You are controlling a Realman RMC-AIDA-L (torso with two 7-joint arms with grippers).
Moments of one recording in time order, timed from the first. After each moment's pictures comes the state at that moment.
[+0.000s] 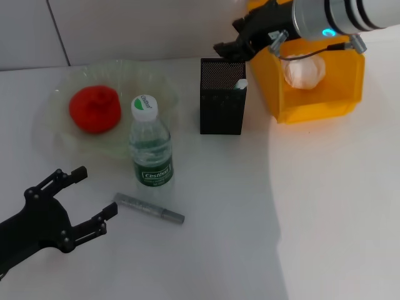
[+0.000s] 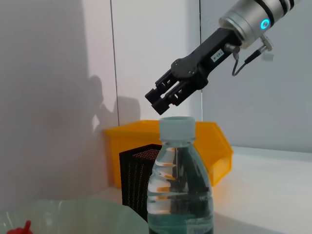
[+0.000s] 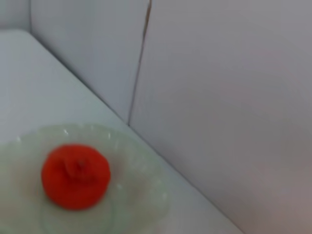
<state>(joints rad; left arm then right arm) -0.21 -2.06 1.07 0.47 1.37 1.47 -0.73 0.69 2.08 -1.34 -1.33 -2.49 -1.06 2.35</state>
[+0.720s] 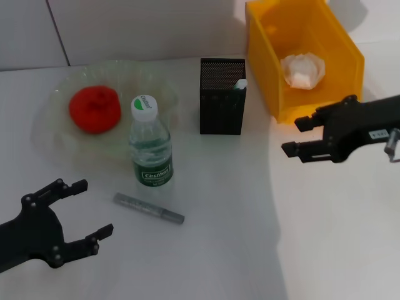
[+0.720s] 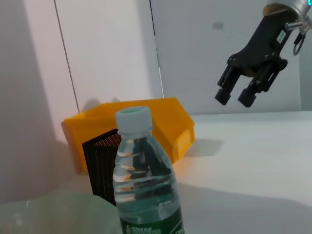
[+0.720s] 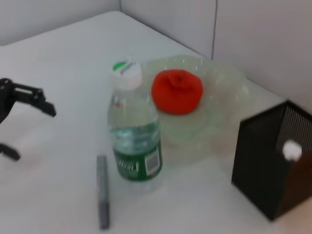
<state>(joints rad) -0.15 -2.05 1.05 0.71 1.57 1.50 -0.81 0.29 2.08 -1.13 -1.60 -2.17 -1.54 2.11</state>
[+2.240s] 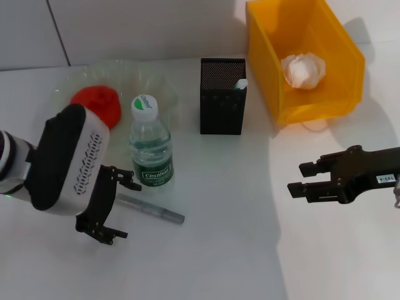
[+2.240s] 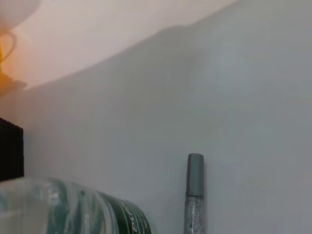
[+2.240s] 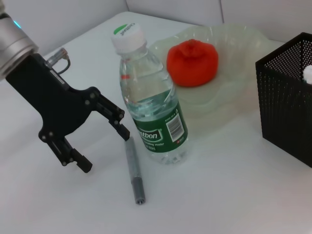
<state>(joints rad) -0.52 -2.08 1.43 1.21 2.41 1.42 -1.25 0.24 2.08 -1.07 -1.35 -2.08 -1.56 2.00</state>
